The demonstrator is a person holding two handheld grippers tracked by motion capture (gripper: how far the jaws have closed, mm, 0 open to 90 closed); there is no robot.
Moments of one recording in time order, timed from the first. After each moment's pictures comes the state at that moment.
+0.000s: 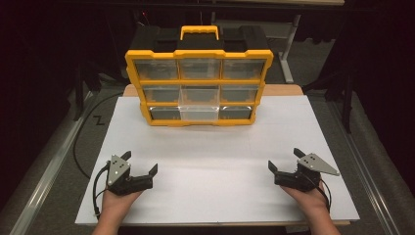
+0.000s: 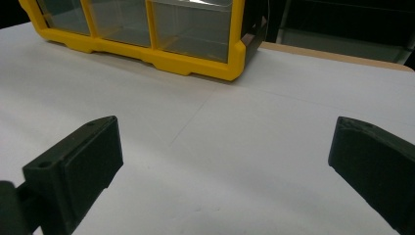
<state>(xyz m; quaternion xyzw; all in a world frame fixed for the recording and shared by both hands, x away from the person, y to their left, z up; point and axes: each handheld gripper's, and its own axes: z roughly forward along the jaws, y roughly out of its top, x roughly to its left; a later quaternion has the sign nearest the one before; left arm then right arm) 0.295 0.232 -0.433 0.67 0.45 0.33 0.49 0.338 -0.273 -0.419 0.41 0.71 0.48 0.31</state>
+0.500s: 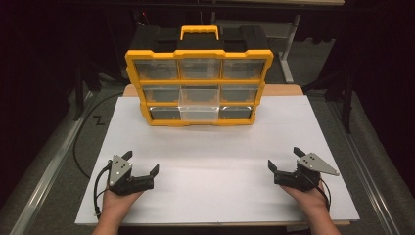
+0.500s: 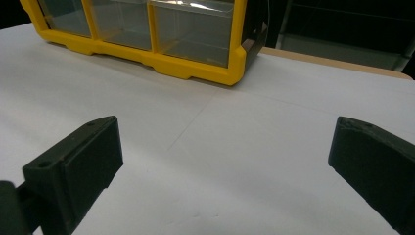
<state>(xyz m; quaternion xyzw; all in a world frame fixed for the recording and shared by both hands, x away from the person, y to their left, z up) 0.295 0.230 -0.433 0.67 0.44 0.33 0.49 0.339 -0.272 -0.418 0.40 0.71 0.48 0.32</state>
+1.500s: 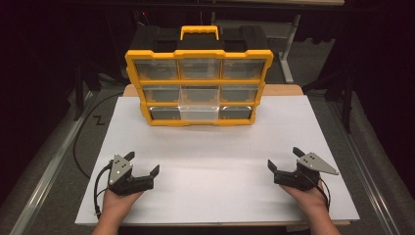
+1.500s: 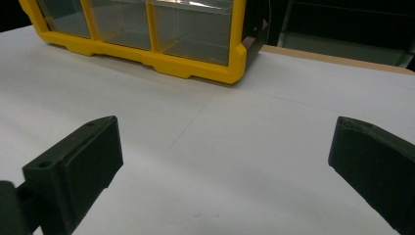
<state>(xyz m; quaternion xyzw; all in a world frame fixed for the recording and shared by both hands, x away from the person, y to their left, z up) 0.296 0.230 -0.433 0.69 0.44 0.31 0.48 0.341 -0.273 -0.421 0.41 0.71 0.49 0.31</state>
